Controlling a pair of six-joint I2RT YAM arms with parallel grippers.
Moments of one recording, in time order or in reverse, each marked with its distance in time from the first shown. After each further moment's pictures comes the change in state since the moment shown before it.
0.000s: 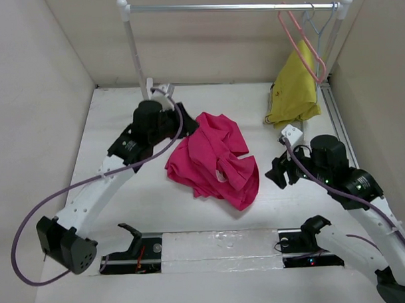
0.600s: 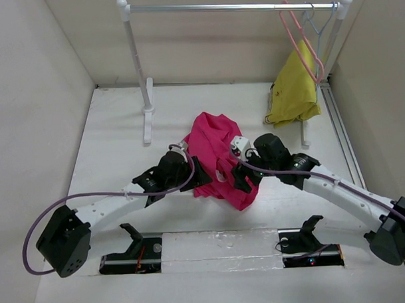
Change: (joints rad) left arm -0.187 -0.117 -0.706 0.226 -0.029 -0.364; right arm 0.228 0.393 -0.159 0.330 -0.045 0.002
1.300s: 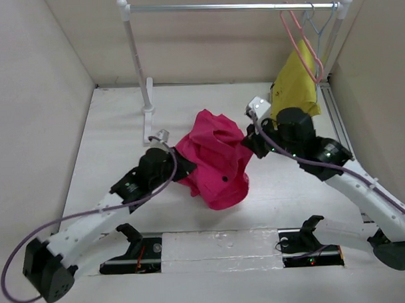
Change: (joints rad) left arm 0.003 -0.125 0.028 0.005 -0.097 -0.028; right arm 0.007 -0.033 0.290 -0.063 0.212 0.043
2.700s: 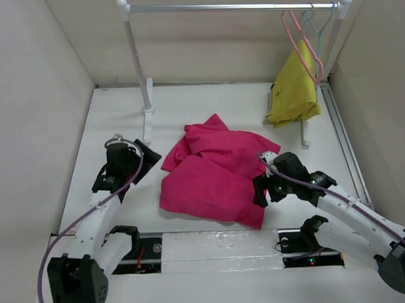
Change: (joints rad) left arm 0.534 -0.134 0.030 -0.239 0.054 0.078; right arm -0.140 -0.185 -0.544 -0.090 -0.095 0.245
